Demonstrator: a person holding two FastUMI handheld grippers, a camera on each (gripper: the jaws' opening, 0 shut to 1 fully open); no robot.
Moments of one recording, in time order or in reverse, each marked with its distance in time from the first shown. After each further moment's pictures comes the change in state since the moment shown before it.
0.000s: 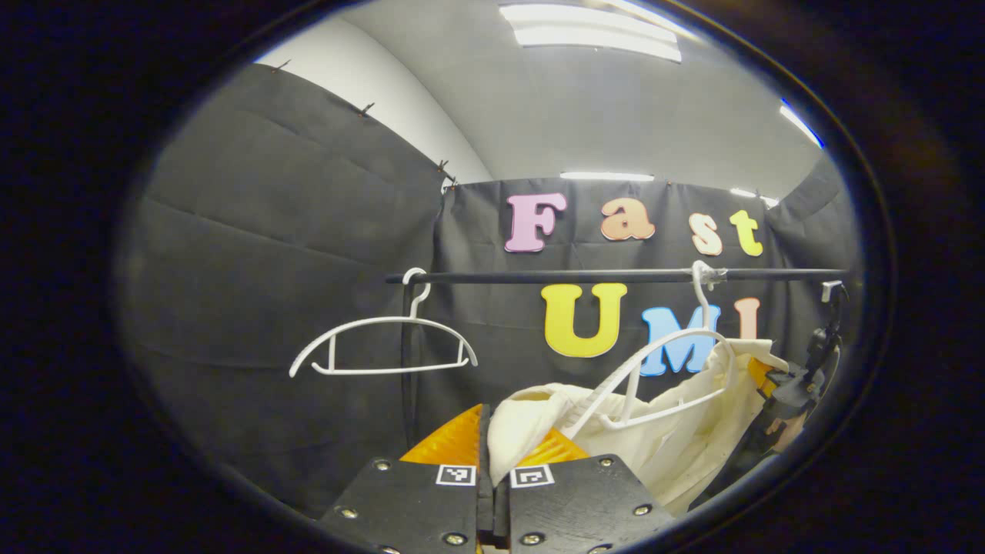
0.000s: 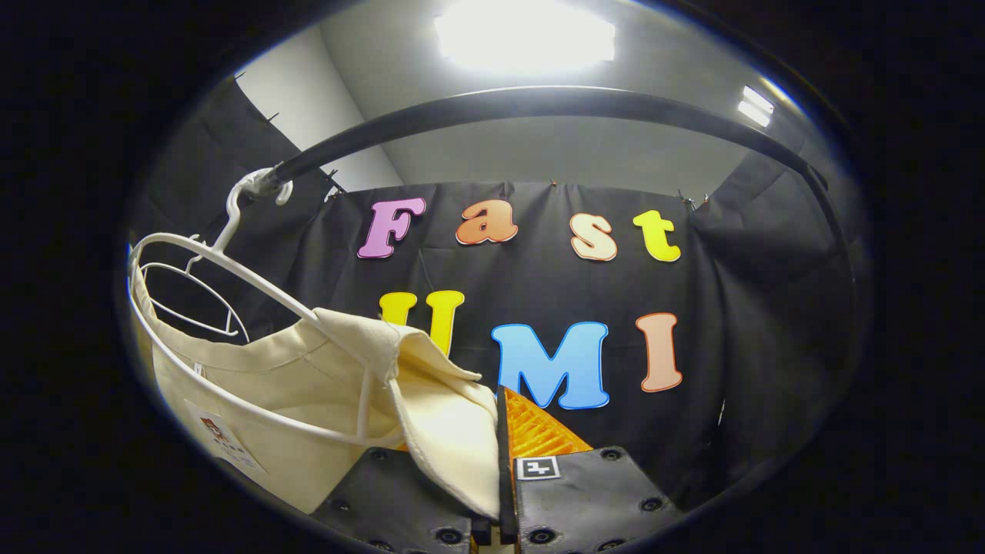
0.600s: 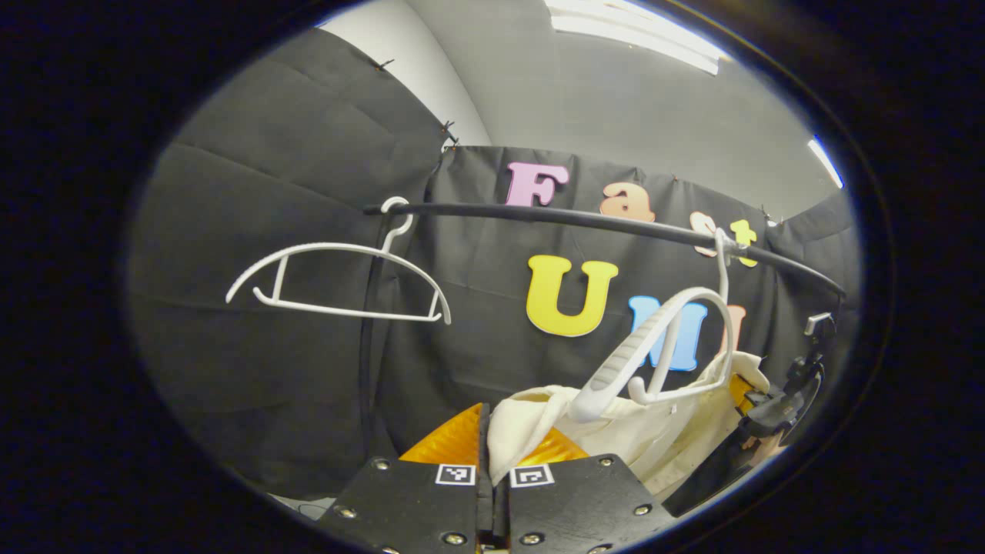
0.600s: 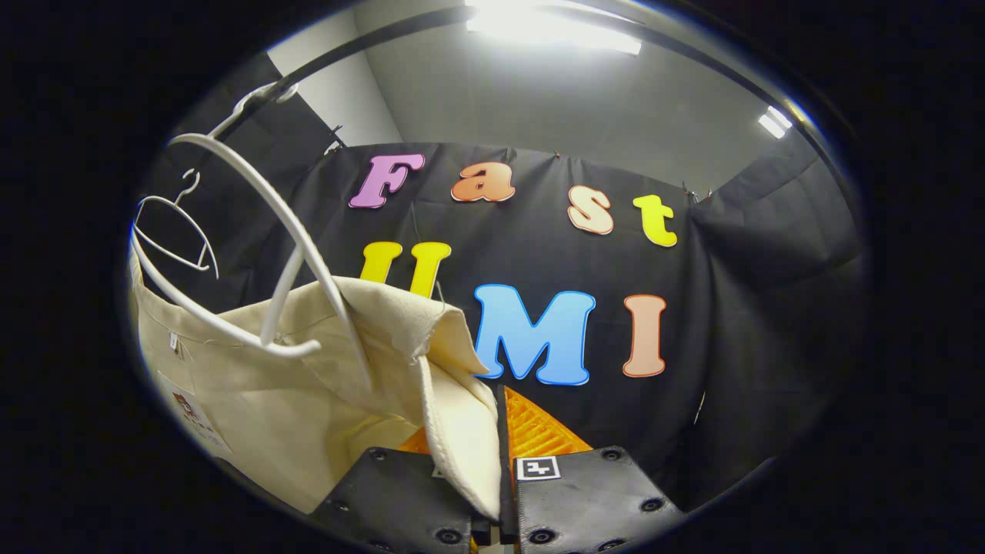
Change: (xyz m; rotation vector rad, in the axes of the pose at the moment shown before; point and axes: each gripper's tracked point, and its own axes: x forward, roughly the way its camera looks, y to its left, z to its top) left arm 0.056 -0.003 -0.091 -0.123 0.111 -0.042; right arm 0.014 -0.017 -0.082 -0.097 0.144 -0.041
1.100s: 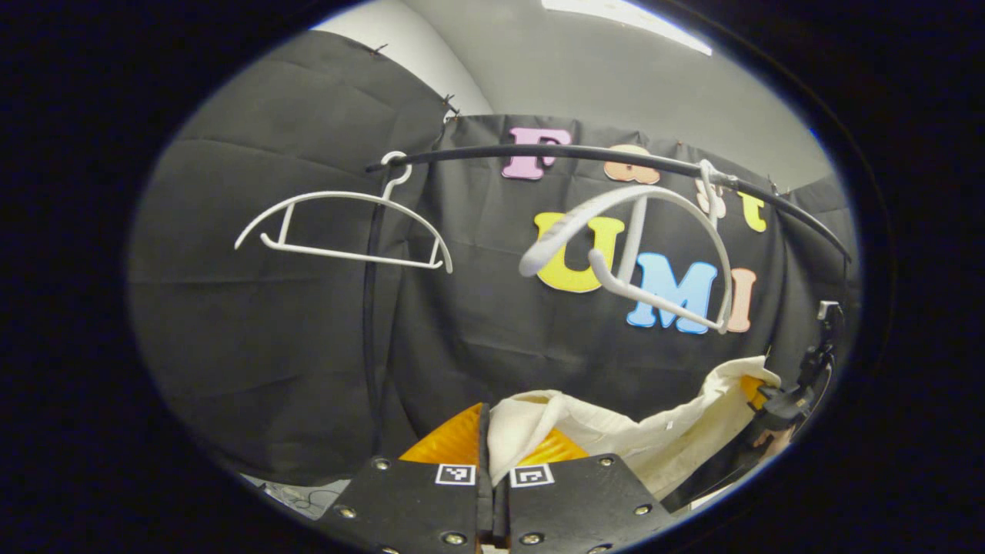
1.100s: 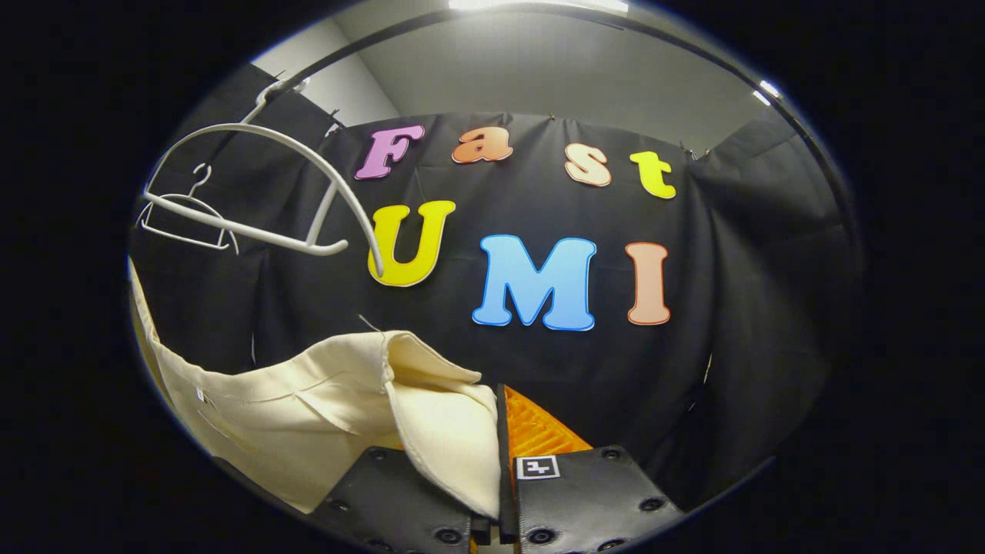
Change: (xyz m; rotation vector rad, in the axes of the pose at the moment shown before) left arm -0.042 -0.015 -0.063 0.040 0.126 0.051; right arm -0.068 -0.006 -0.053 0.048 0.127 0.068
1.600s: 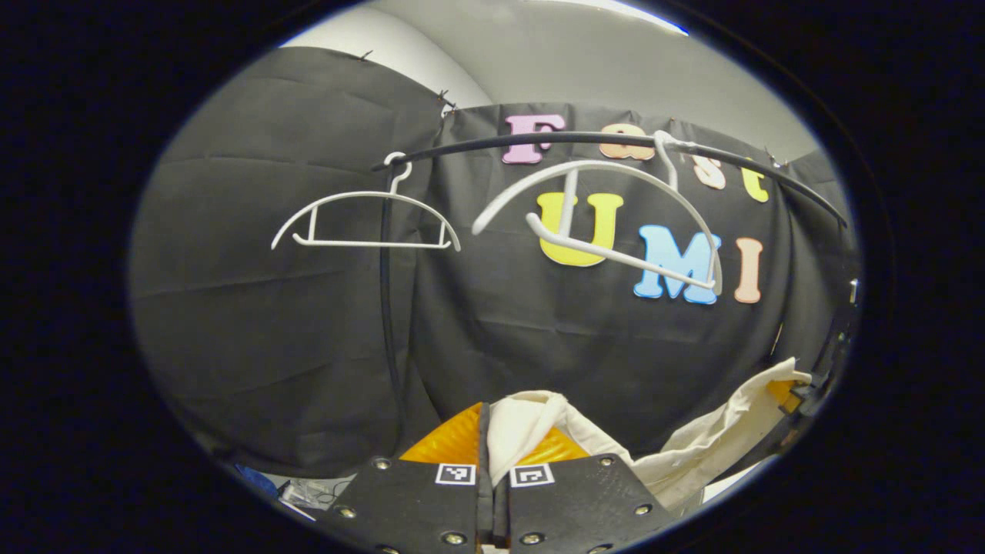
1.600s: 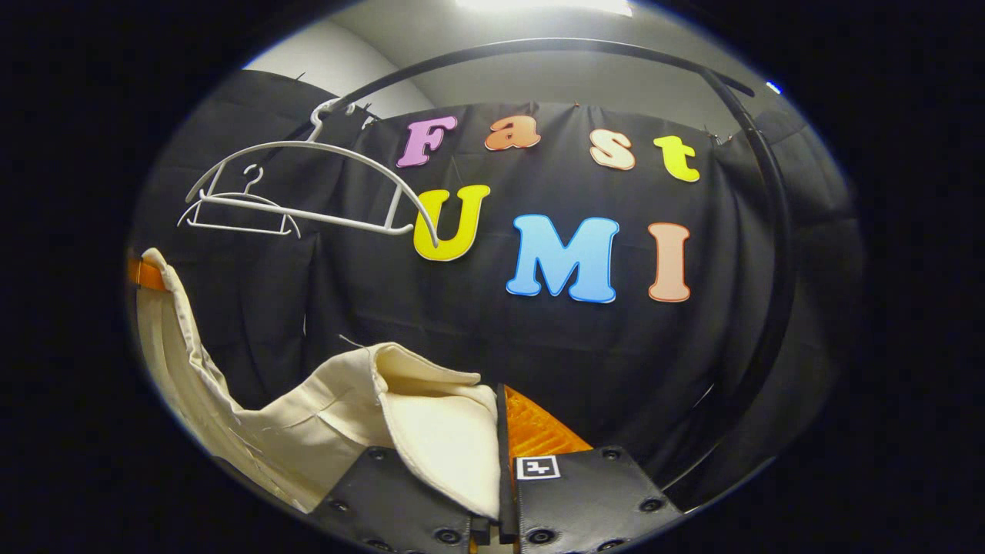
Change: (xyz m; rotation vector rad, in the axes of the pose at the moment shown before) left arm -0.053 -0.036 -0.027 0.078 0.058 0.043; right arm -0.090 -0.009 -0.019 0.032 0.112 0.154
